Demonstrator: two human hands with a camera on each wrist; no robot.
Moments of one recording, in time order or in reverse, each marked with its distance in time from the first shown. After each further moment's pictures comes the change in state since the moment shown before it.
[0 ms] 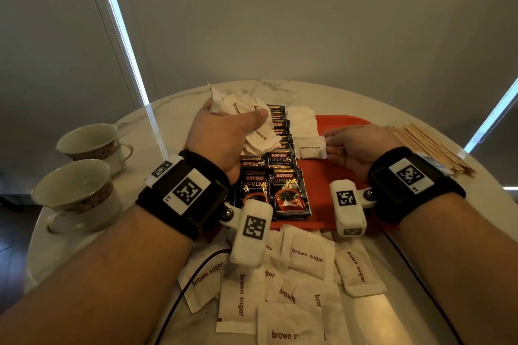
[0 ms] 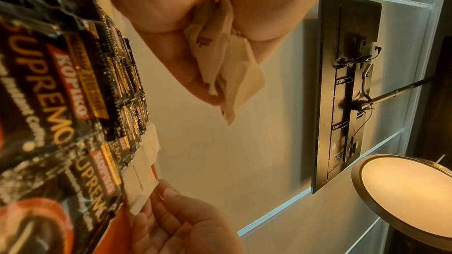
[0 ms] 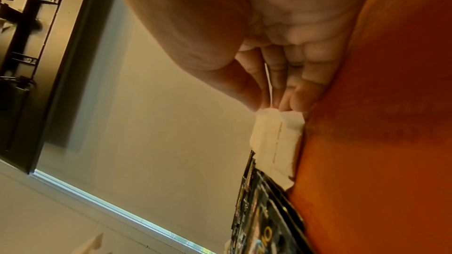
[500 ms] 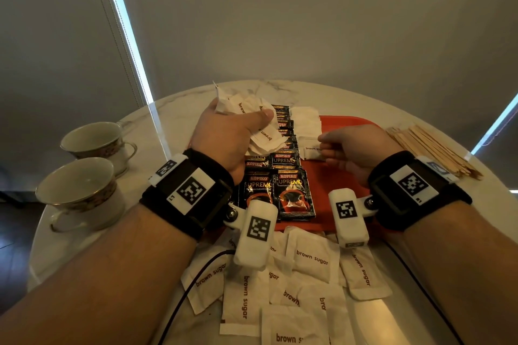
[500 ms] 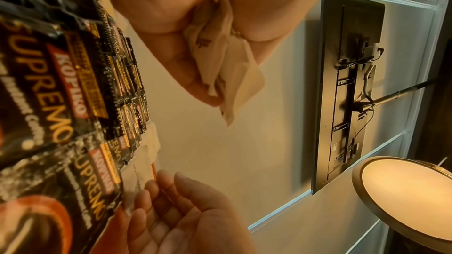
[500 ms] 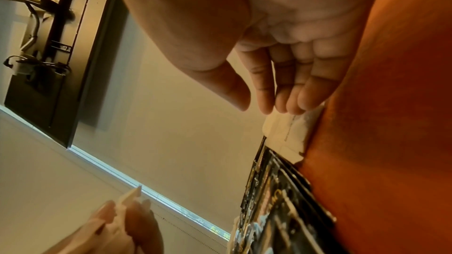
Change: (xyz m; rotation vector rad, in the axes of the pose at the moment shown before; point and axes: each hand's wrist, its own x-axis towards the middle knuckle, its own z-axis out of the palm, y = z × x) left_hand 0.003 -0.002 -0.002 0.002 -0.031 -0.016; right_hand -0.008 -0.001 0.012 -0.017 -0.041 -0.002
